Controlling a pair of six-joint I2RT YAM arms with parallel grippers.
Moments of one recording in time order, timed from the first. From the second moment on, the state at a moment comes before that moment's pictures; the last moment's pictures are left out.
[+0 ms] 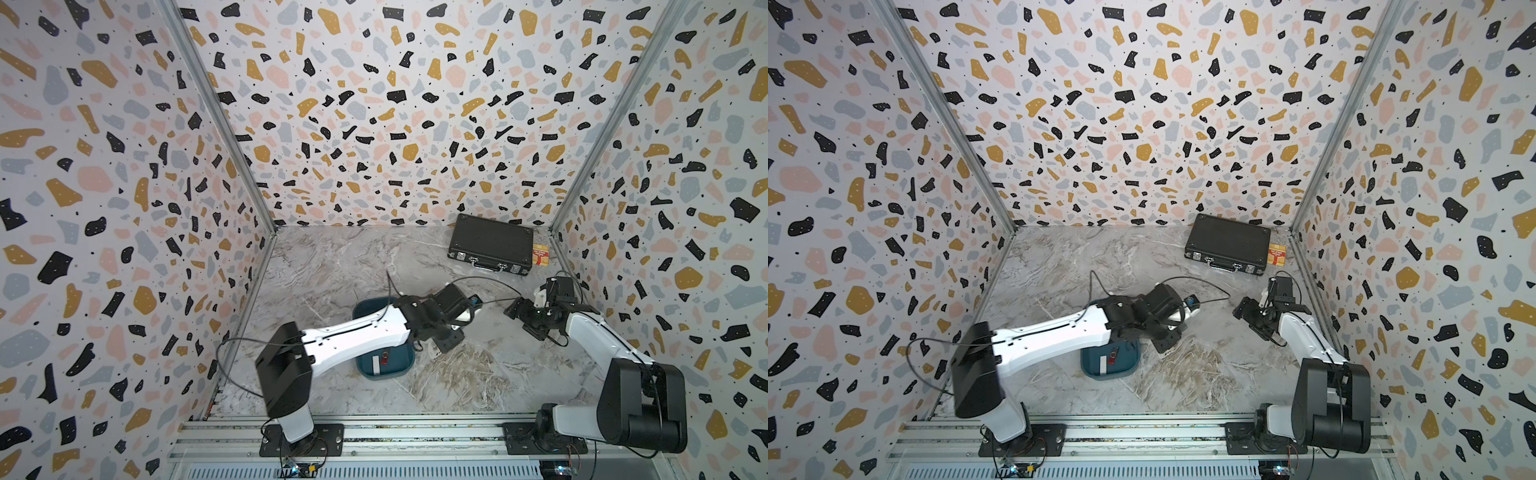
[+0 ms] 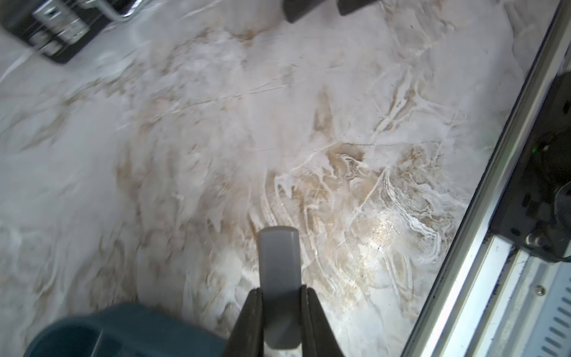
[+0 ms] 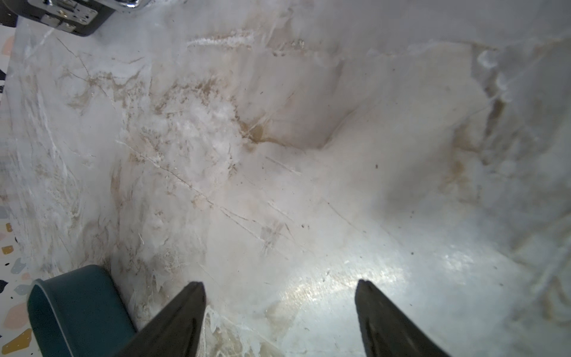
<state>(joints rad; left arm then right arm) -1.03 1.62 1.35 -0.68 -0.04 -0.03 -0.10 1.33 0.75 -0.51 -0.35 0.50</state>
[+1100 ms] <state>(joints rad) -0.71 1.23 0.89 -0.78 -0.25 -0.49 -0.06 1.35 0.74 -0.50 -0.41 0.49</state>
